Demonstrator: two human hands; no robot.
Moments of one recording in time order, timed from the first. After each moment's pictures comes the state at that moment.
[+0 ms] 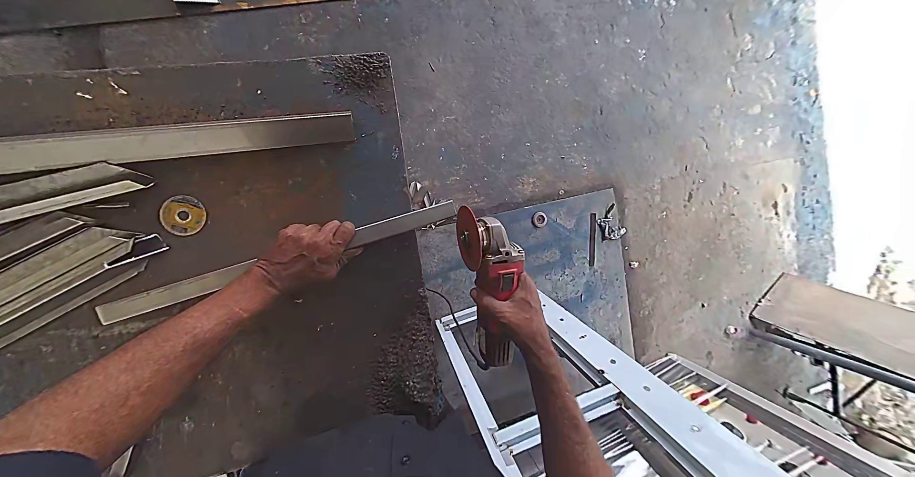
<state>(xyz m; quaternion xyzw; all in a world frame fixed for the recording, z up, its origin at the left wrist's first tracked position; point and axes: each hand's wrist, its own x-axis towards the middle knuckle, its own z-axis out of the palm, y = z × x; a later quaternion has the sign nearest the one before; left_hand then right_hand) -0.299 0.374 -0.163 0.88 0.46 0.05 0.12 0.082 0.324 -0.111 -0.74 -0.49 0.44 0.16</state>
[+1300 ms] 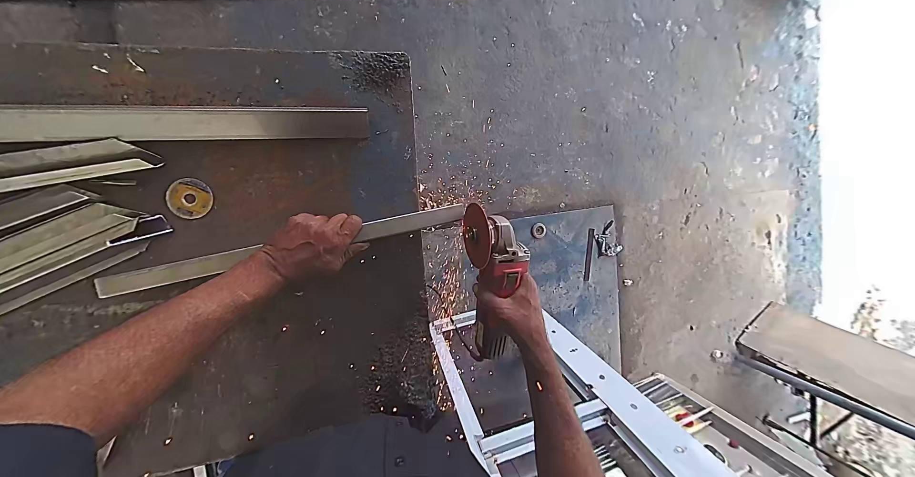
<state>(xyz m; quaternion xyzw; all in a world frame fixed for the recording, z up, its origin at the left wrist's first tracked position) -0.300 0.380 -0.164 0.87 0.46 0.06 0.14 0.080 0.341 -0.114 -0.75 -0.51 0.41 0.13</state>
